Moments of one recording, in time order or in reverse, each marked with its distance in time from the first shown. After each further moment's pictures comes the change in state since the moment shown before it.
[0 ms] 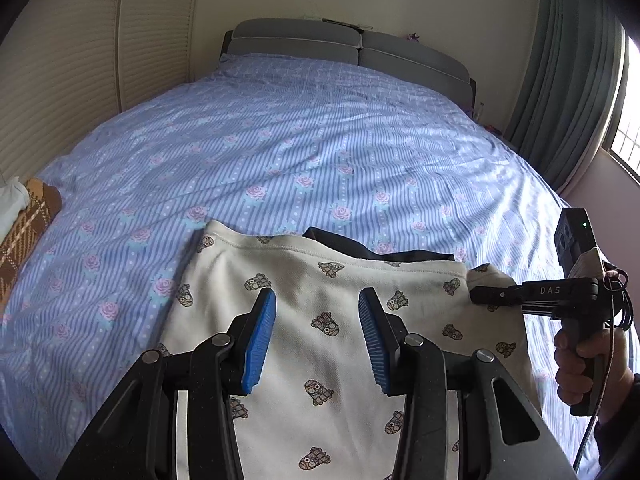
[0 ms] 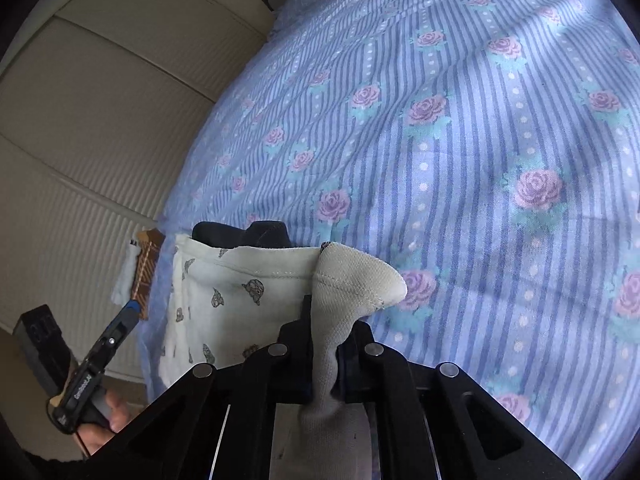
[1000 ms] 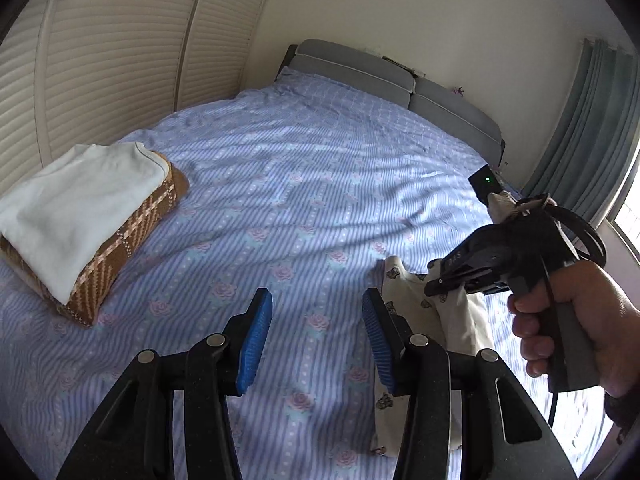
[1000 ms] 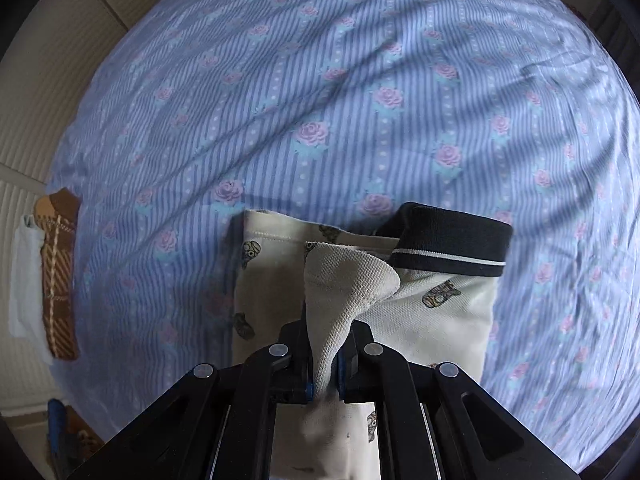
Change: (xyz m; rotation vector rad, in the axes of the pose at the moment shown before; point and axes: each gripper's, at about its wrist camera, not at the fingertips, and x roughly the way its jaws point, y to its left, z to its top) left arm -0.084 0.215 -0.005 -0.180 -0.074 -0.020; right arm 0.169 0.261 0.022 -0.020 0.232 -0.597
